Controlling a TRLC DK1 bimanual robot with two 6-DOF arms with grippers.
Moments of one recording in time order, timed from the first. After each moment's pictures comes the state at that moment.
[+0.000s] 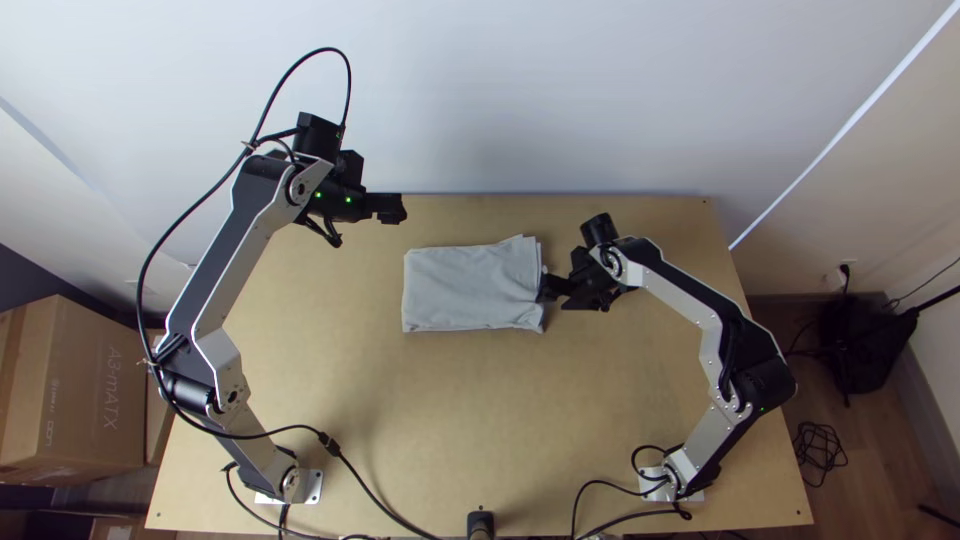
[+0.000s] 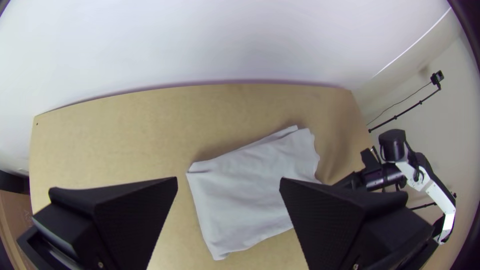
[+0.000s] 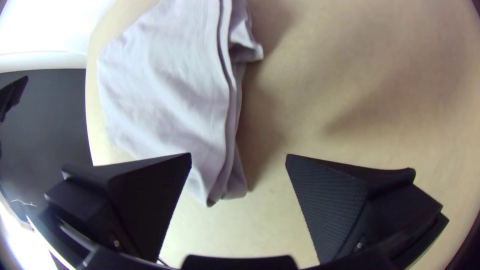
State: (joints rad) left arm -0.26 1.83 2.04 -1.11 0.20 -0.18; right arm 0.36 1.83 1.31 -0.72 -0.43 0.40
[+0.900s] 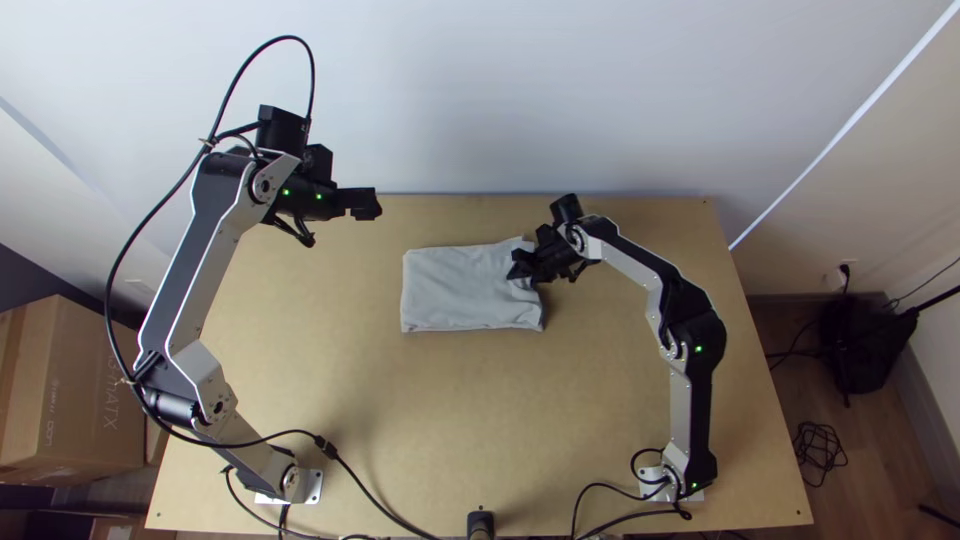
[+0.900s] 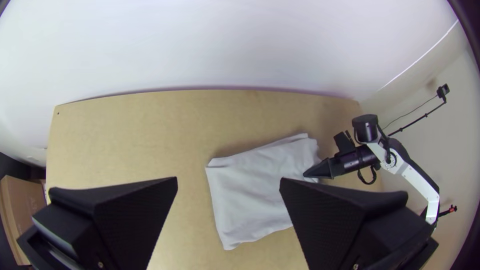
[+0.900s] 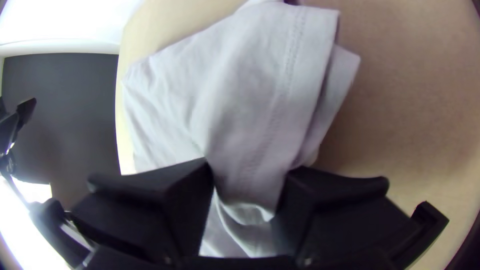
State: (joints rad) left arm -0.19 1.76 2.06 -1.18 0.17 -0.18; right arm 0.40 2.20 1.68 -0.65 -0.65 0.38
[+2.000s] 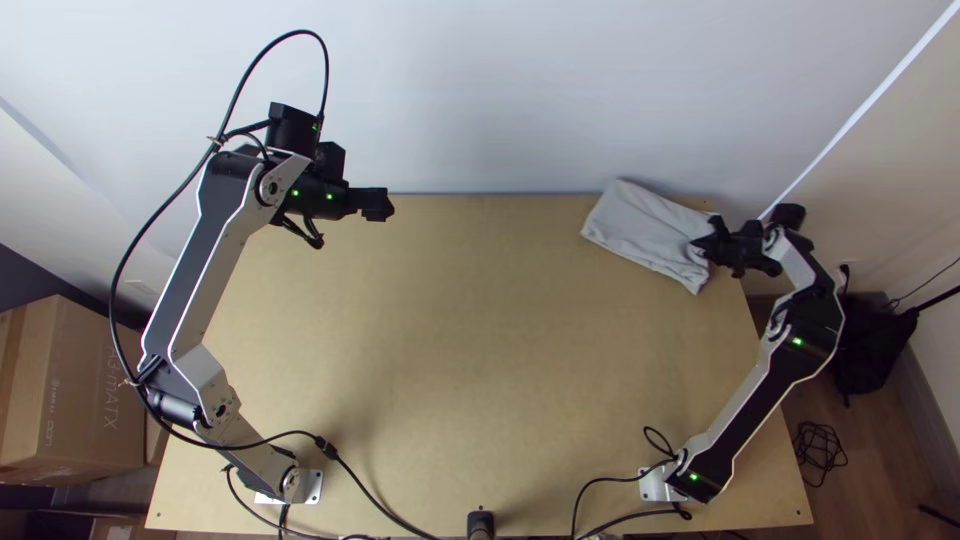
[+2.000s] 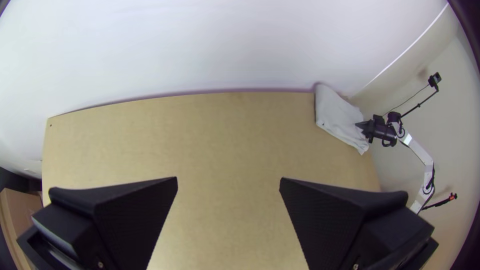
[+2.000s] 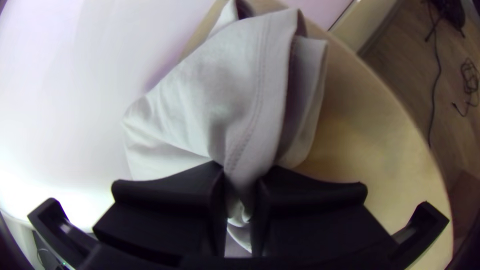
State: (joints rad) left arm -0.26 1.76 2.09 -1.19 0.17 -0.18; right arm -0.49 2.27 1.76 -0.54 -0.64 0.42
